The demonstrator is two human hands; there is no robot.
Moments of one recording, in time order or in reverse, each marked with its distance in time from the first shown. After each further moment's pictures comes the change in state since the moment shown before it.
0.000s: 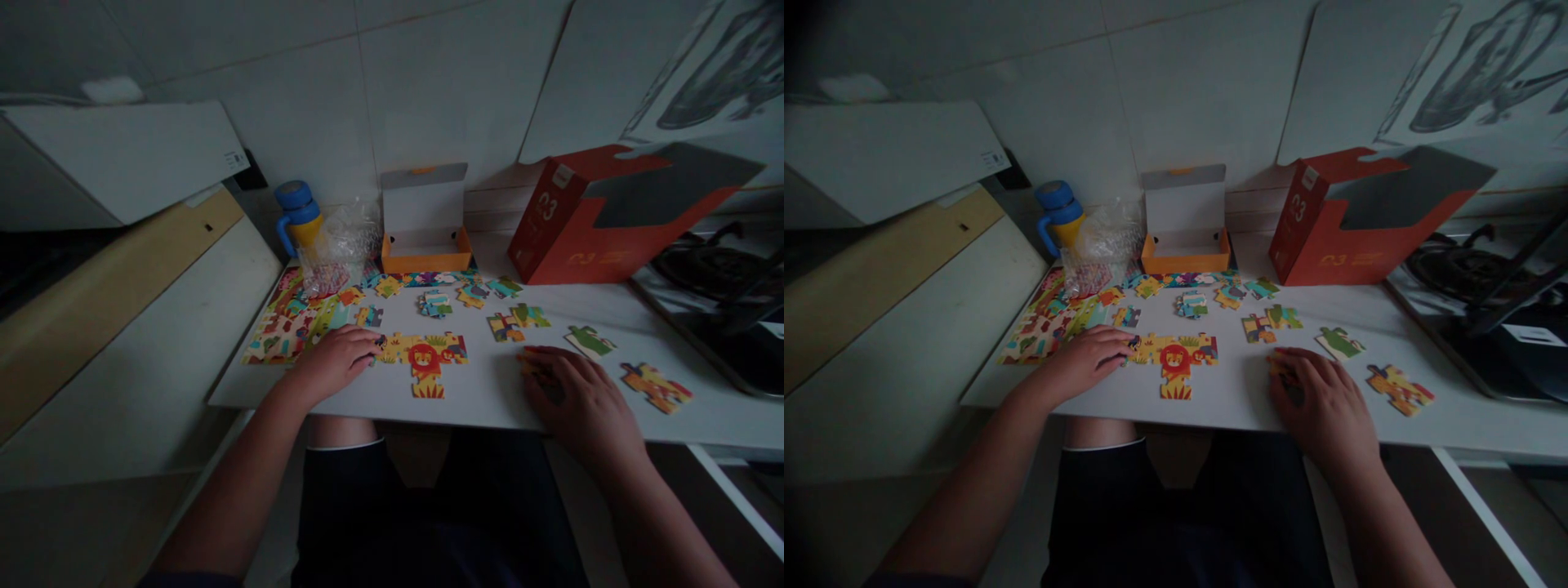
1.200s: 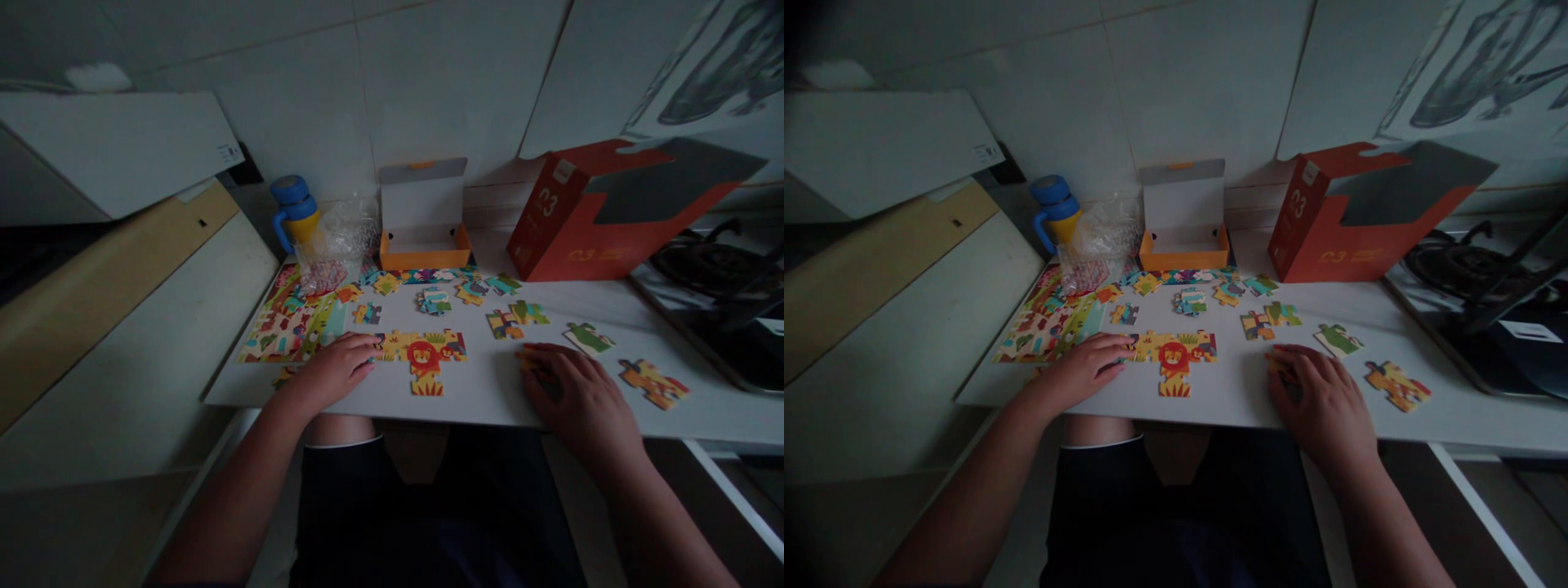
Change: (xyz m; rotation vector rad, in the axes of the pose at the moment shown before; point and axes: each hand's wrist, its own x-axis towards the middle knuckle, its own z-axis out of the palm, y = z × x) left_hand -0.010 0.005 0.017 -0.073 0.013 -0.037; right_hand 0.000 0.002 0.001 0.016 -0.035 0.026
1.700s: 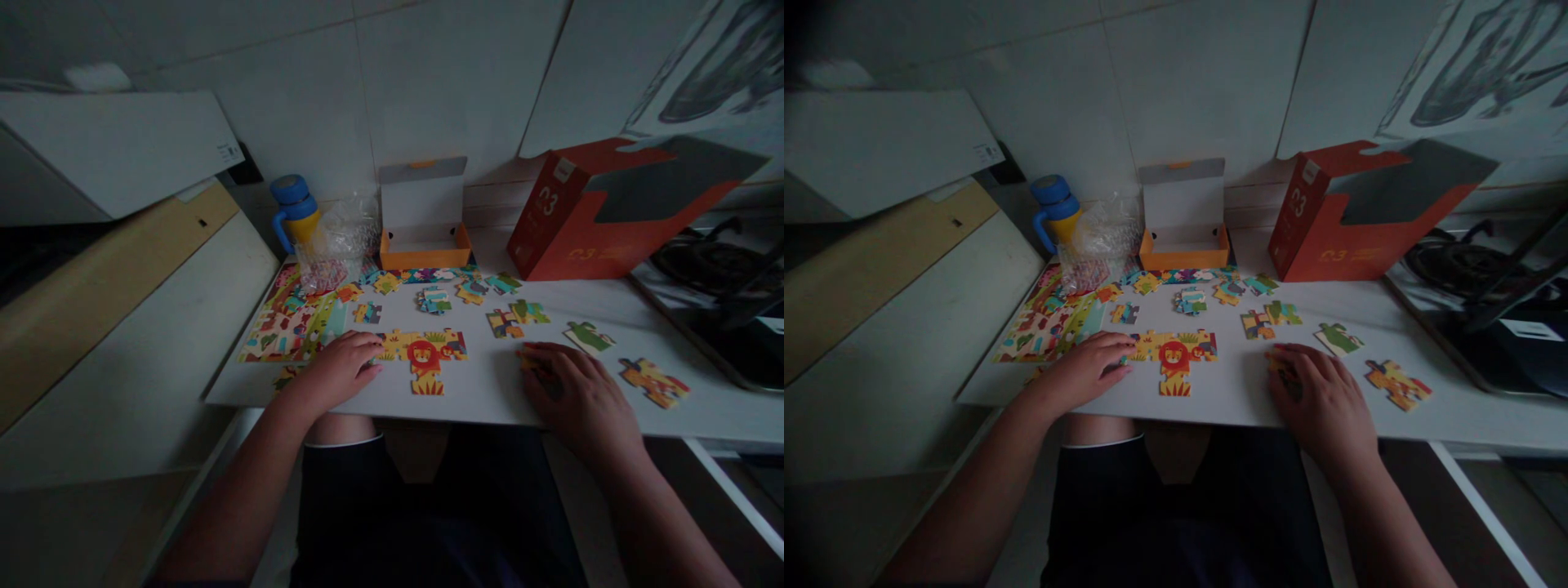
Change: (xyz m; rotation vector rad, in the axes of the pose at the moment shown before) left_hand 0.008 0.019 -0.009 0.098 -0.036 -0.030; right_hand -0.001 -0.002 0.000 -0.006 -0.005 0.015
